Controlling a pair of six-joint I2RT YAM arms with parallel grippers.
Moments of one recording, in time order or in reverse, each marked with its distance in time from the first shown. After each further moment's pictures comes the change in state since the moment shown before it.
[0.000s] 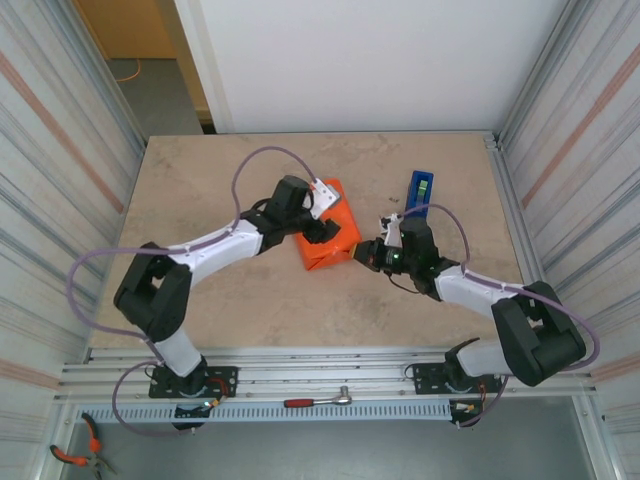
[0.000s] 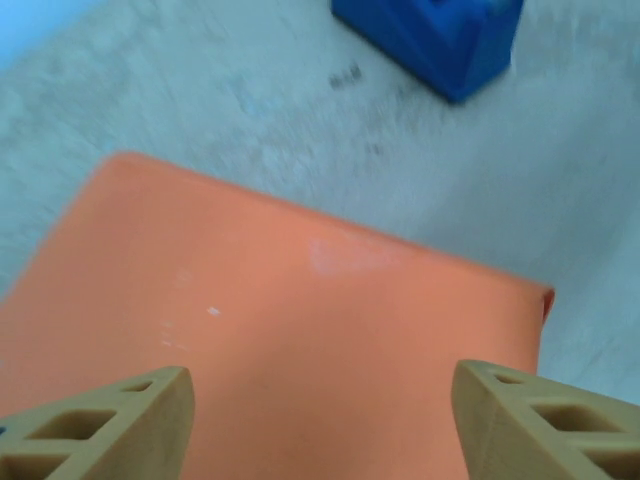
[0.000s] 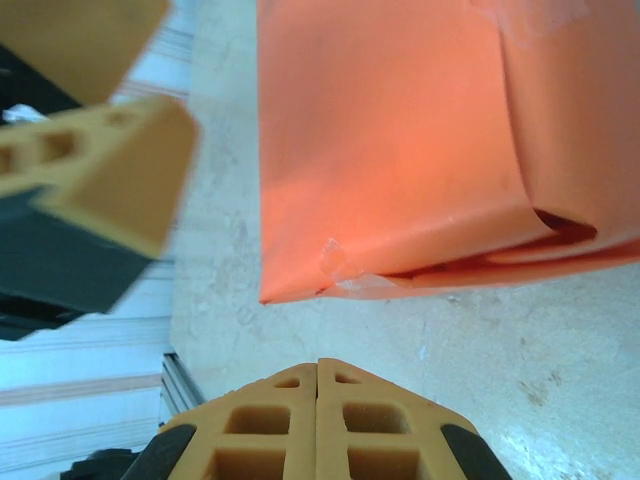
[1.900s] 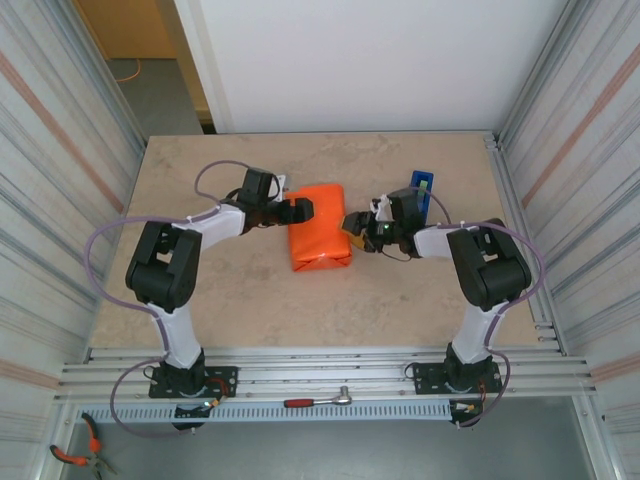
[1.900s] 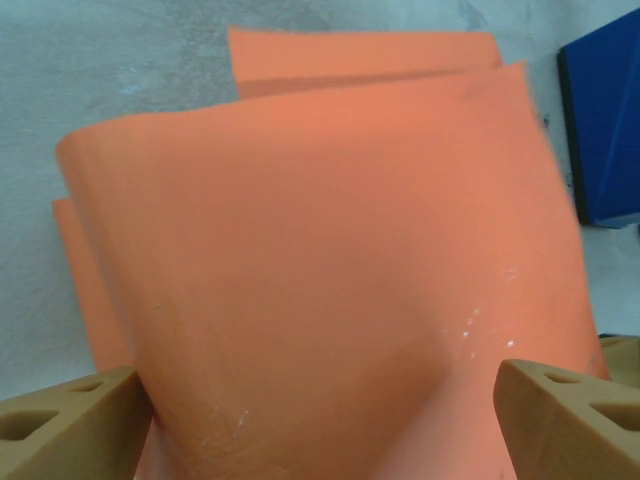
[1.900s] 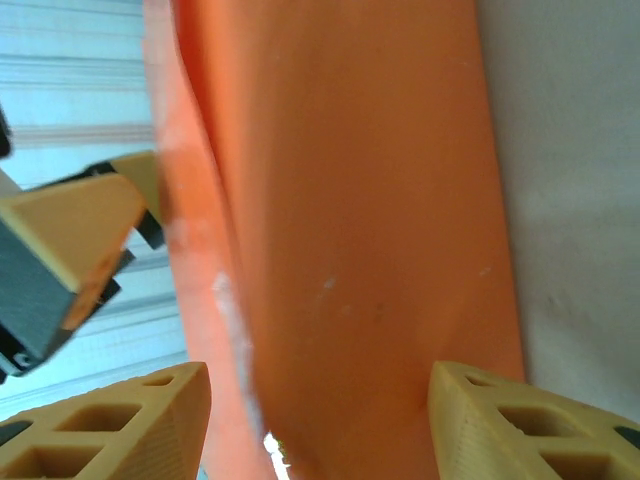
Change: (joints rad) left arm 0.264 0.216 0.015 0.017 0.265 -0.628; right arm -0.114 0.478 0.293 0.041 -0.188 0.079
